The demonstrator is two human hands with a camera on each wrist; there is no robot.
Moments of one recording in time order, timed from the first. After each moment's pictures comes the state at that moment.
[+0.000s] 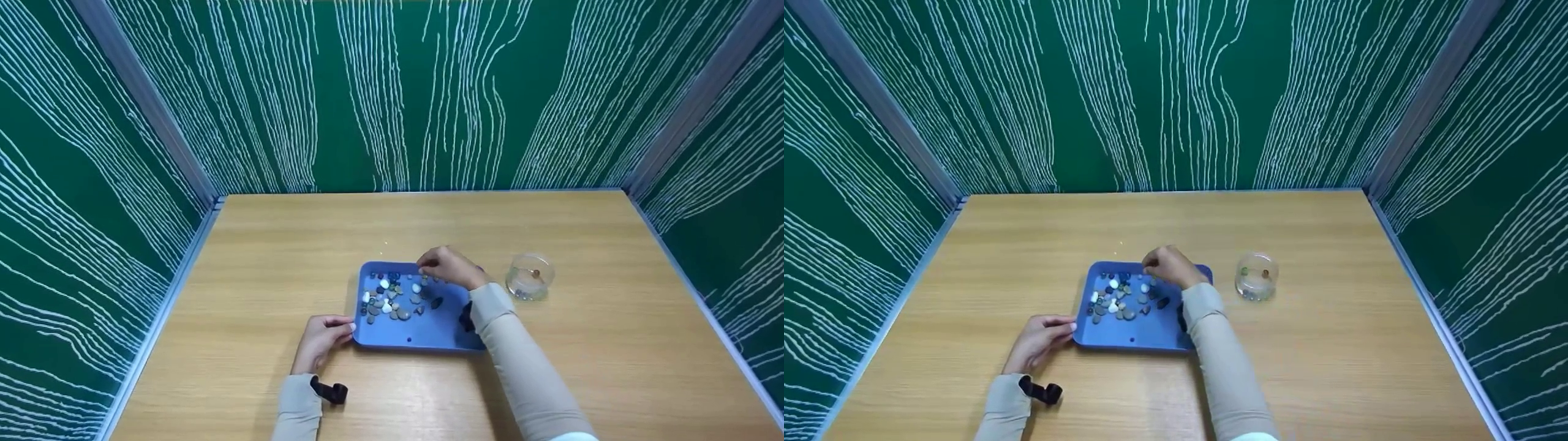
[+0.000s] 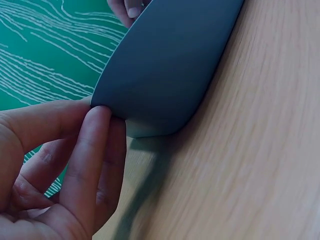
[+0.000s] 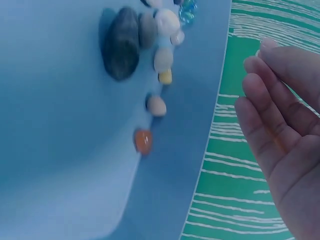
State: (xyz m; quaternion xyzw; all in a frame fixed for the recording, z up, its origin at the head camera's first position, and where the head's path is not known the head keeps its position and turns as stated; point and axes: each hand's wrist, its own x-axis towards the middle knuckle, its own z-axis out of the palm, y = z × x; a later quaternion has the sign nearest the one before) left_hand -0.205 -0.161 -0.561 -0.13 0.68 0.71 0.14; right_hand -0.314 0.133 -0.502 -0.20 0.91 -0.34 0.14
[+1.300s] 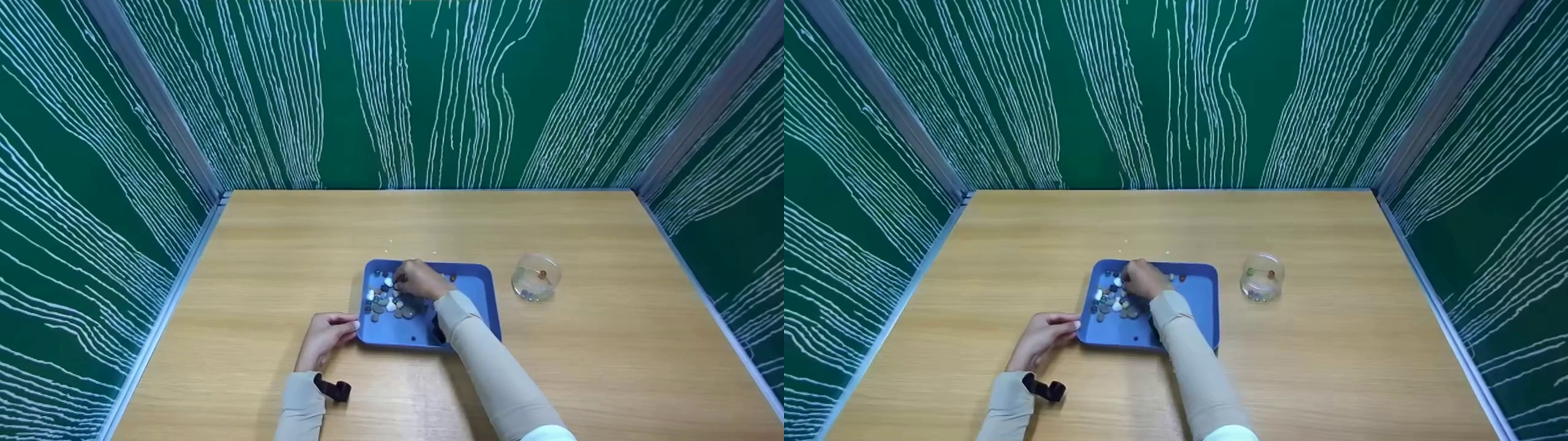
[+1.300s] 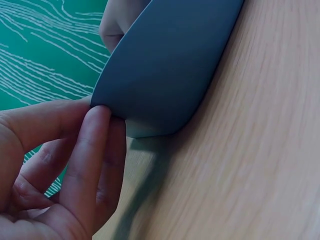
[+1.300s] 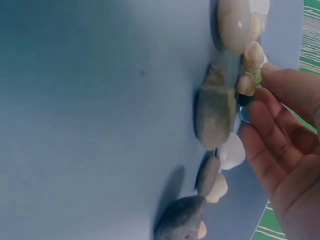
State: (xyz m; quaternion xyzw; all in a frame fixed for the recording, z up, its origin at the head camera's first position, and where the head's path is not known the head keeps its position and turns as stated) left_hand -0.206 -0.162 -0.564 -0.12 0.68 0.71 0.14; right_hand -0.317 0.064 -0.543 -0.24 0.92 -0.27 0.12
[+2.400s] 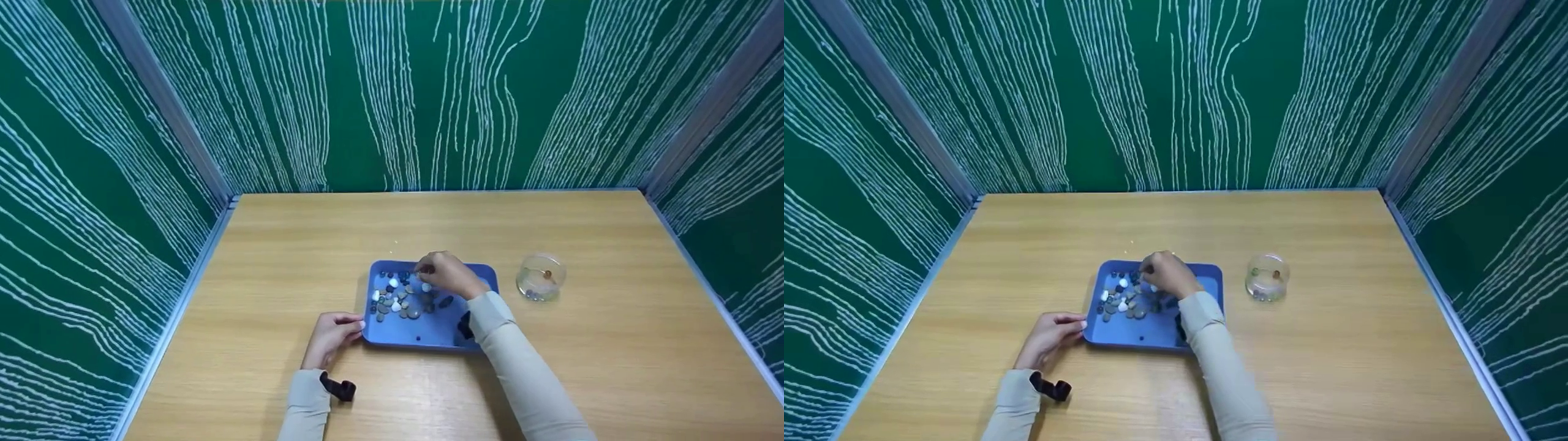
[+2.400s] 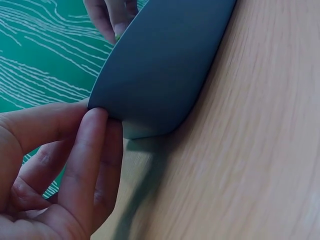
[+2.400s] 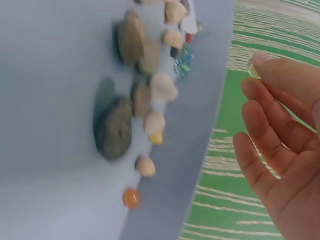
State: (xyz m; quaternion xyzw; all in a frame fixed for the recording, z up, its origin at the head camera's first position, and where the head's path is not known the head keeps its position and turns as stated) left_hand -0.205 -0.160 -0.564 -0.13 0.68 0.71 0.13; right_hand -0.299 0.103 -0.504 -0.18 0.92 -0.32 0.11
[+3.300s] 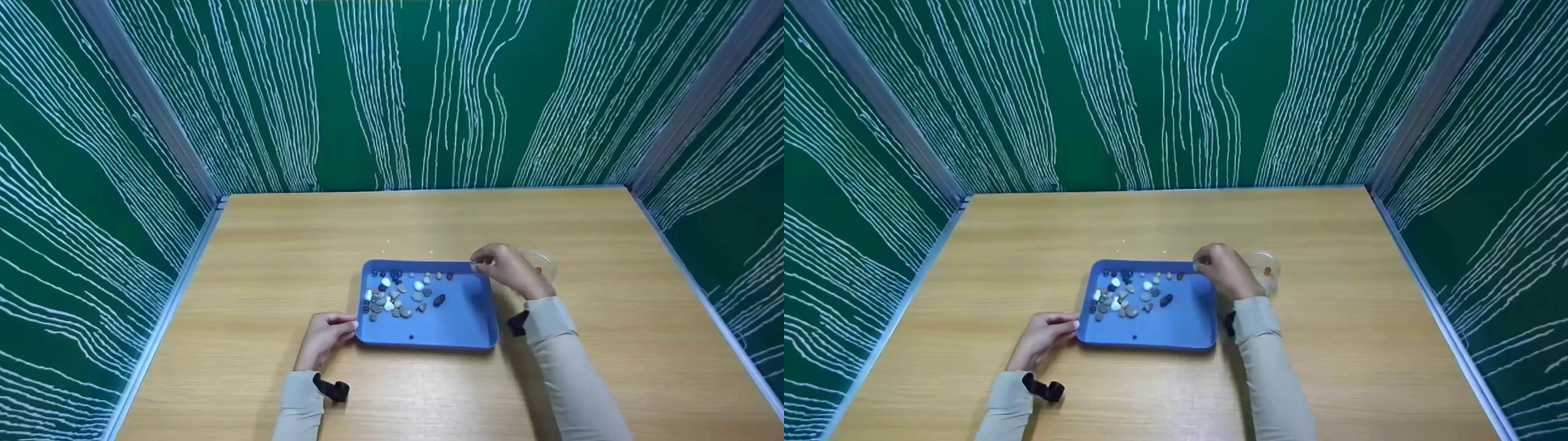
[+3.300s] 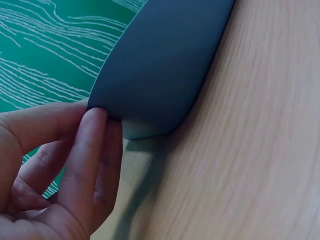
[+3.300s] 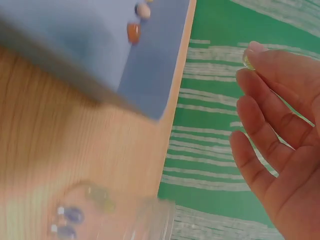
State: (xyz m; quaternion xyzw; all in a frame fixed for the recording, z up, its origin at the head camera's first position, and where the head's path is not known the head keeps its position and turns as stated) left_hand -0.206 -0.162 -0.561 -0.12 0.70 0.69 0.14; right_hand -0.276 0.215 -0.482 -0.12 0.93 -0.33 0.05
